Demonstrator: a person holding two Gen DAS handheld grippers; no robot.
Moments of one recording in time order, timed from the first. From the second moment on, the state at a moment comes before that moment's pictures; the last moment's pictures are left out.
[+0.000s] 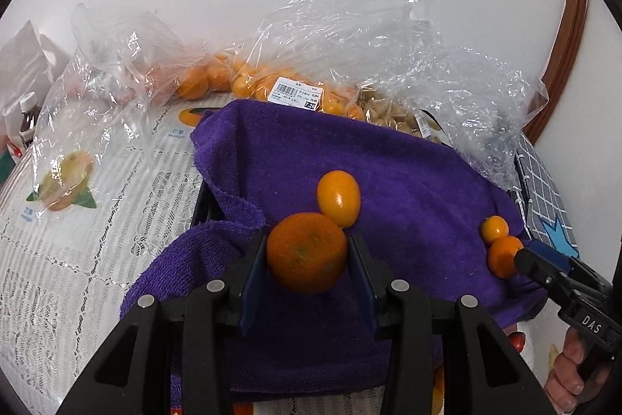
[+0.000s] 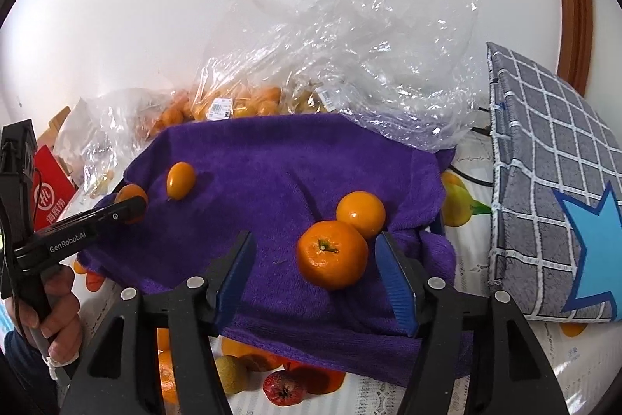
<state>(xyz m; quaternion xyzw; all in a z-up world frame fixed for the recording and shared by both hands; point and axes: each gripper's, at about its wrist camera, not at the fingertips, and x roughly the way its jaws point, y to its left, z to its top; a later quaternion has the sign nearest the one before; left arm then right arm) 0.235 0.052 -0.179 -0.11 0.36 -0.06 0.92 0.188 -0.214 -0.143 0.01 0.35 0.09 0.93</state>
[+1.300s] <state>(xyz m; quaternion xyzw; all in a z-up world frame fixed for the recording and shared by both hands) 0.139 0.078 -0.157 -0.14 0.28 -0.07 0.95 0.126 -0.205 -0.175 -0.03 0.42 0.11 0.90</state>
